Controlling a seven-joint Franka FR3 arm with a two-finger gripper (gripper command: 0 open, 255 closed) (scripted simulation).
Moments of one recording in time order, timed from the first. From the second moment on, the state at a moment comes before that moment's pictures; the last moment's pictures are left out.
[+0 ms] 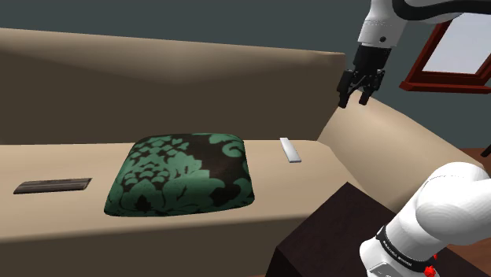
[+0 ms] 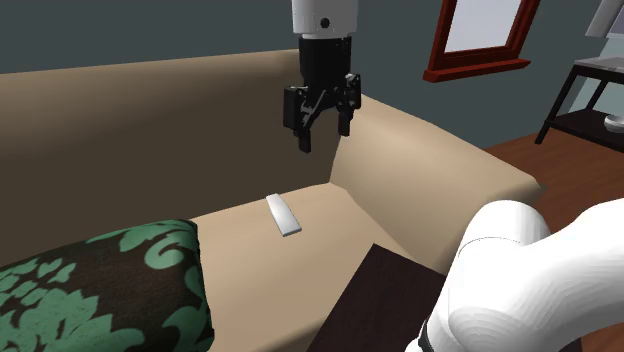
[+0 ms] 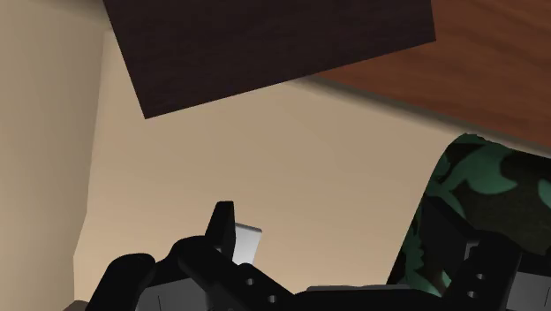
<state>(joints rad) -0.02 -0.75 -0.06 -2.32 0.00 1.50 0.17</state>
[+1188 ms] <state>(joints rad) -0.06 -0.32 -0.12 -2.41 -0.03 2.04 0.20</state>
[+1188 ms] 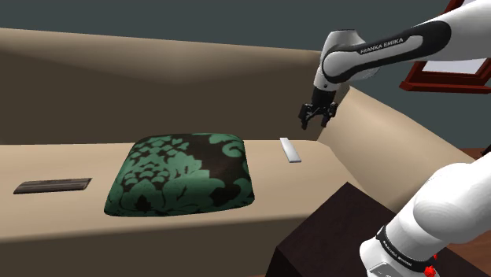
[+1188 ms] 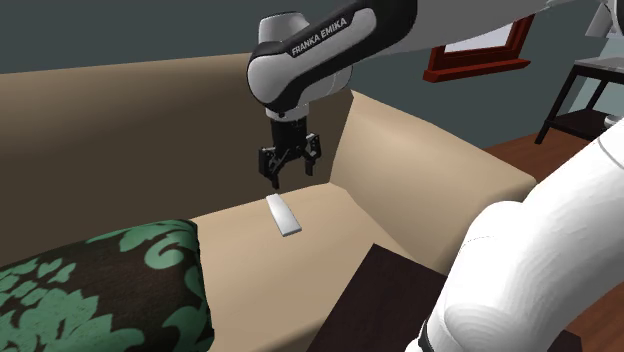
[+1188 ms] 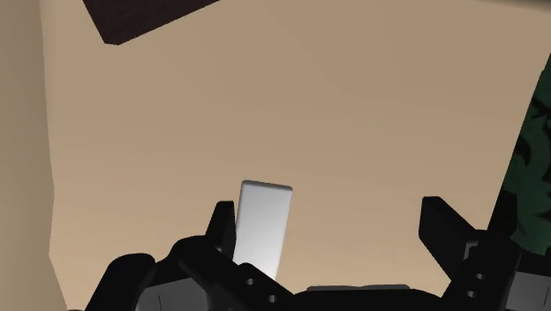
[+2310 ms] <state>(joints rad) -0.12 0.30 -0.17 -2.16 0.06 2.43 0.18</state>
